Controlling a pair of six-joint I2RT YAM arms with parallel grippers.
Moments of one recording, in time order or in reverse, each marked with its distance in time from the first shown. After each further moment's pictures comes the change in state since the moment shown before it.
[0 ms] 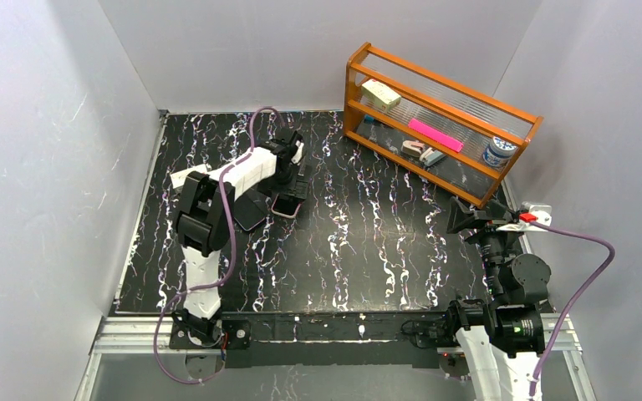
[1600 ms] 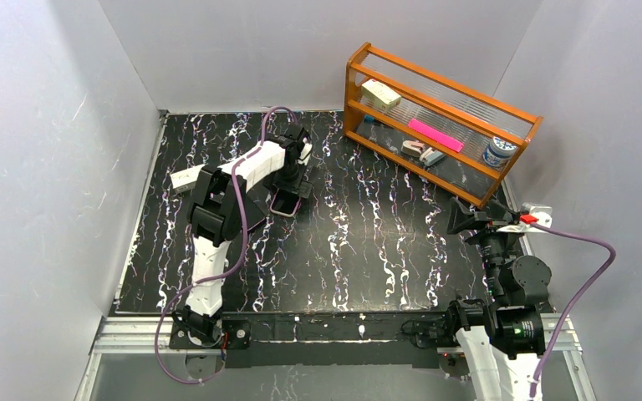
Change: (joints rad) left arm -0.011 0.155 0.184 -0.108 0.031 0.140; right arm 0.005 -0.008 0.000 0.000 0.004 -0.002
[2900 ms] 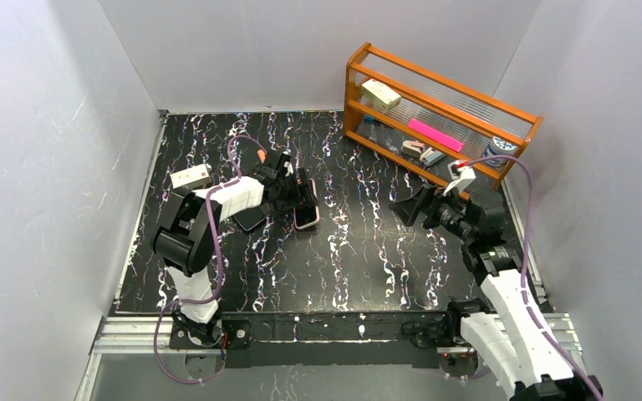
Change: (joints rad) left arm 0.003 -0.354 -0.586 0.568 0.252 -0.592; right arm 0.056 0.570 0.032 0.108 -0.520 0.206
